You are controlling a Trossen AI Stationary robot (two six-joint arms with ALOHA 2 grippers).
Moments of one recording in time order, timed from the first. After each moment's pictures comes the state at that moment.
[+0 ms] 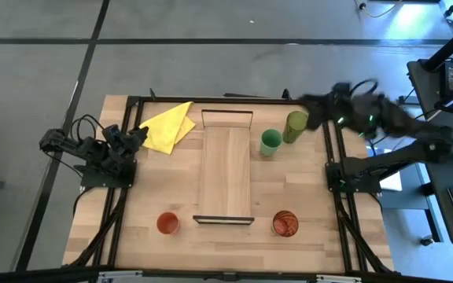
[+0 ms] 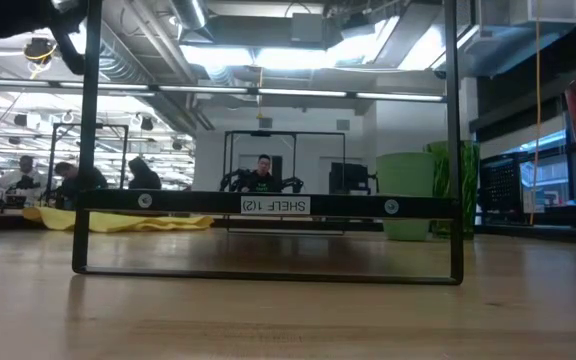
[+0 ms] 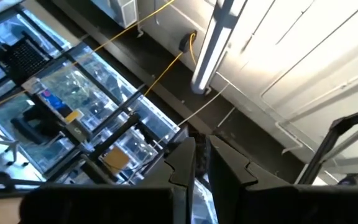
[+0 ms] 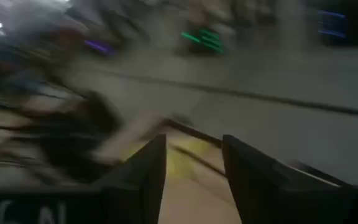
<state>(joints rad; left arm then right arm) -0.33 0.11 0.01 0.88 -0.67 -0.38 -0.05 0.92 1.34 -0.74 0.63 0.58</state>
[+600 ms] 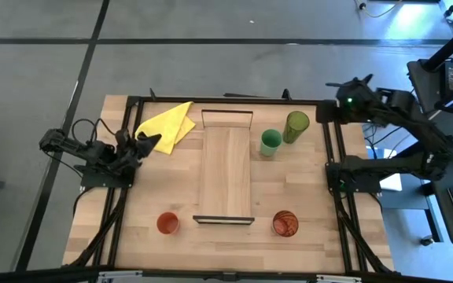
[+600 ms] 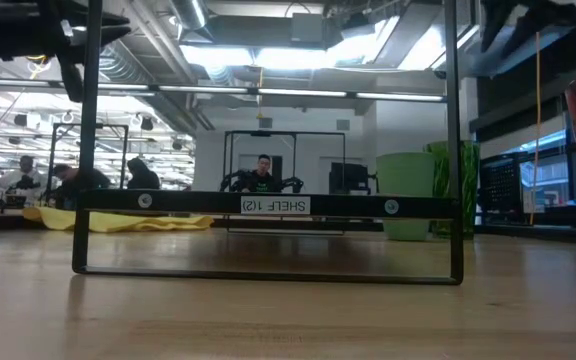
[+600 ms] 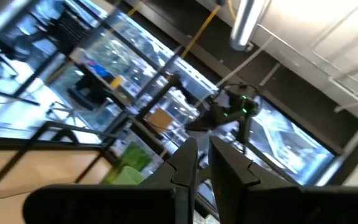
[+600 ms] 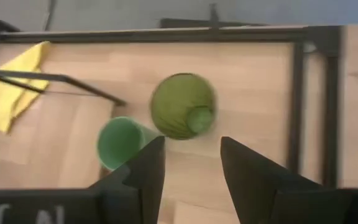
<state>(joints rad) -0.33 0.11 0.01 0.60 -0.75 -0.47 -0.48 0.97 1.43 -1.45 0.26 0.94</state>
